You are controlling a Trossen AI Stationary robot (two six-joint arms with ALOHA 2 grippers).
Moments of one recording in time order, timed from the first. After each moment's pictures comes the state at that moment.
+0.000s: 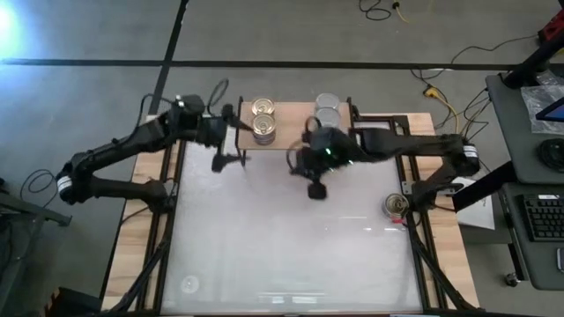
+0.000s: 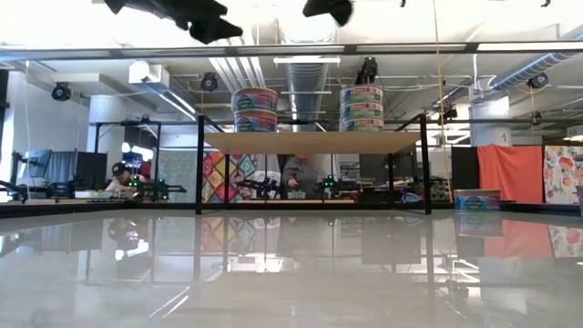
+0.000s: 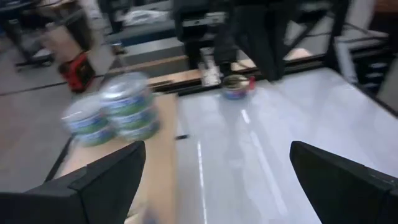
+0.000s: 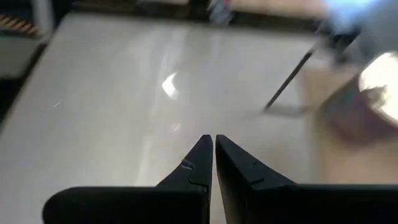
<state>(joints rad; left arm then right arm) 0.50 1.07 1.04 -0.33 0.51 0.38 -0.05 1.60 1.61 -0.69 -0.07 -0.14</state>
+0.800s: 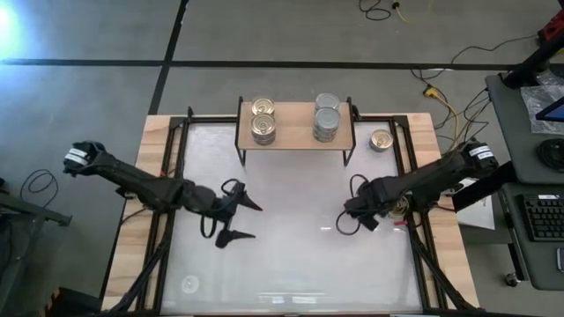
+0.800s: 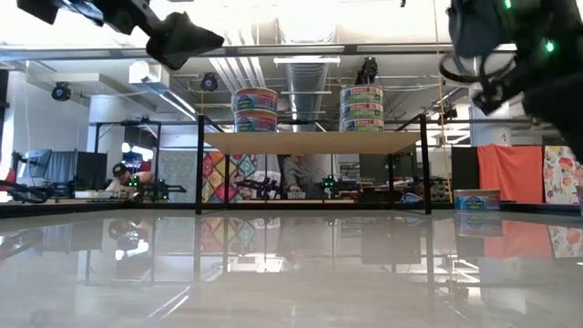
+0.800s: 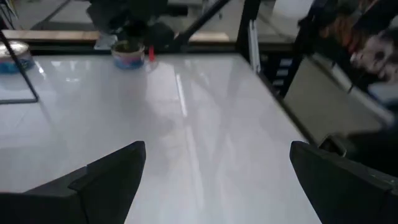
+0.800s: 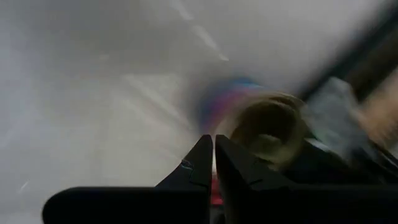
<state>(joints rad) -0.31 1.11 0.61 0.17 -0.07 -0.14 0.25 1.44 0.91 -1.34 -0.01 1.02</state>
